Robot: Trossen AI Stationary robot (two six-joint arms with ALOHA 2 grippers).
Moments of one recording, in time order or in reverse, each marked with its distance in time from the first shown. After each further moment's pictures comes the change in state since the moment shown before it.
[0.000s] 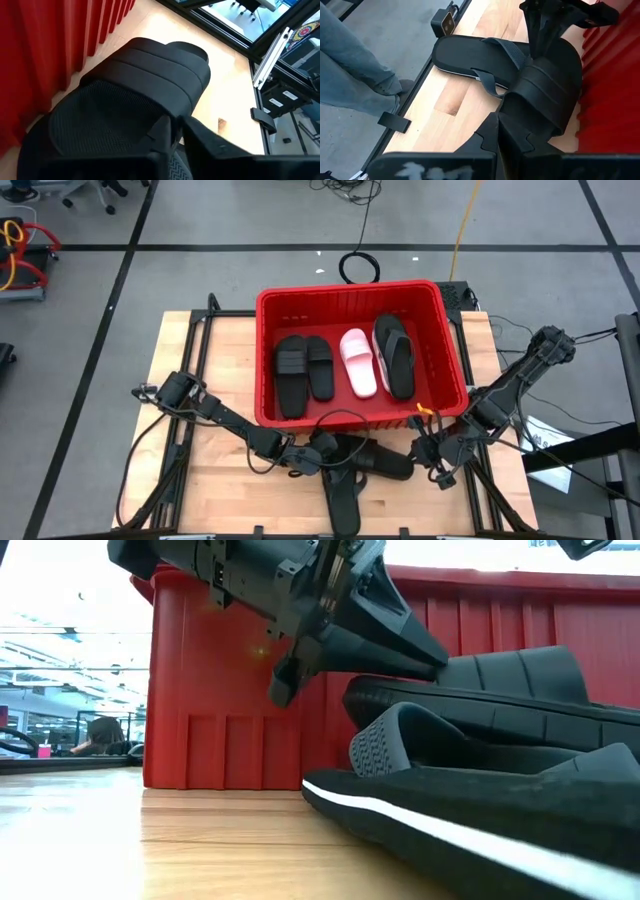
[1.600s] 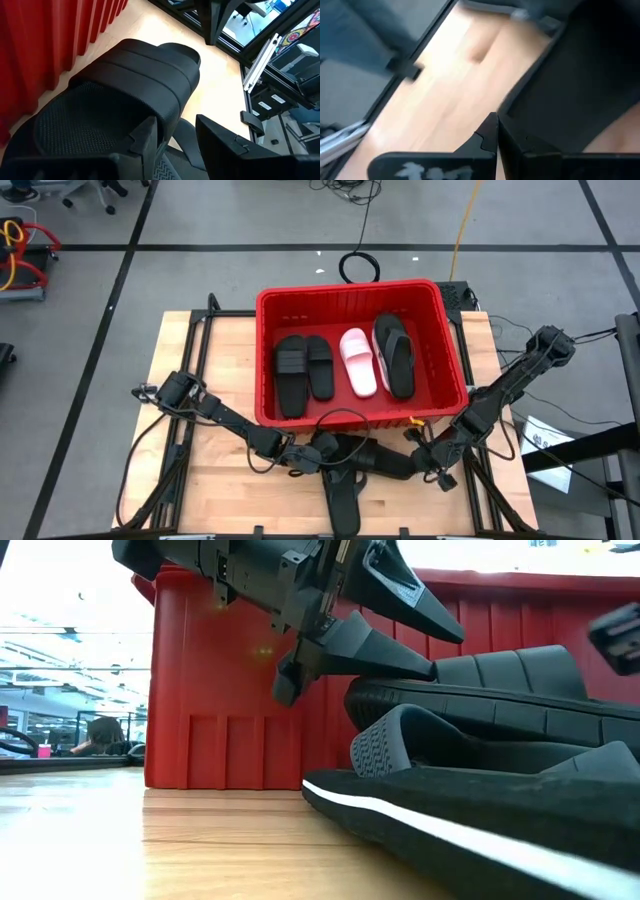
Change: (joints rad) left arm 0.006 -0.002 0.000 0.028 0.027 -0.020; right arm 0.018 0.004 -0.391 0.374 -0.187 0.009
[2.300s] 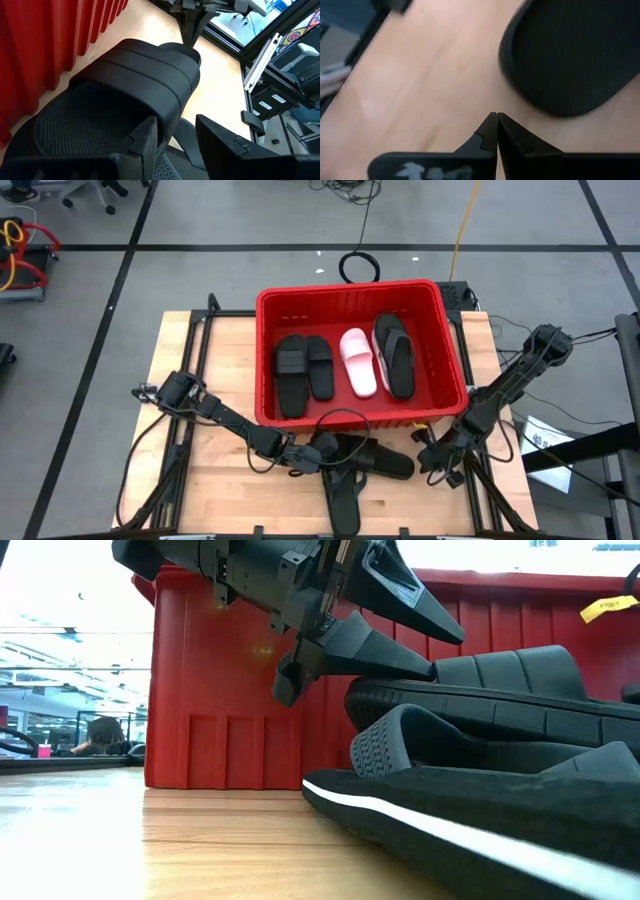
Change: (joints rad) left arm 0.001 0.000 0.000 -0.002 -0.001 0.002; right arm 0.062 0.000 -0.164 0.057 -0.054 0.046
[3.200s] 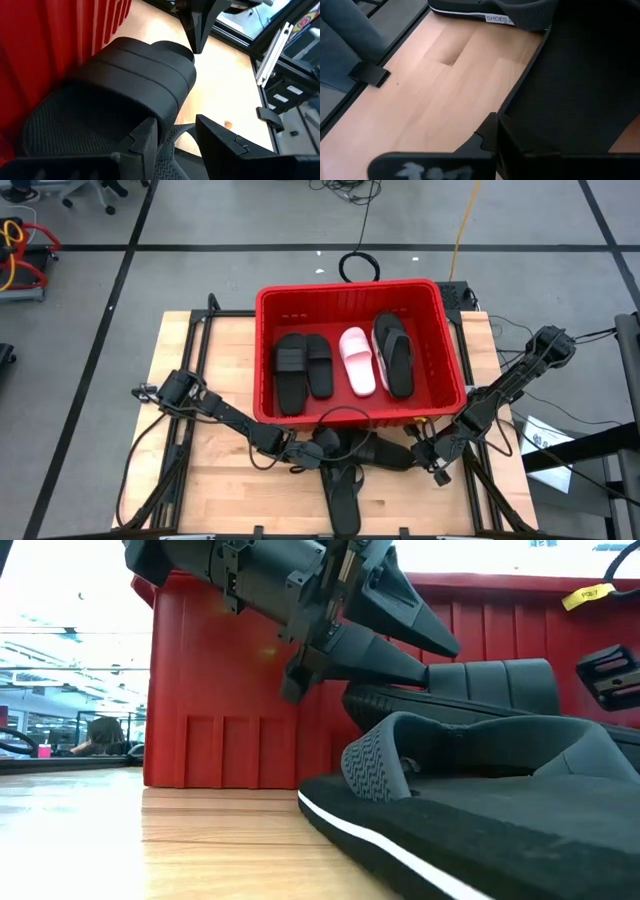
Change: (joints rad) left arm 0.027 0.000 -0.001 -0.007 0.000 0.115; right arm -0.073 -0.001 -0.061 0.244 0.164 -0.043
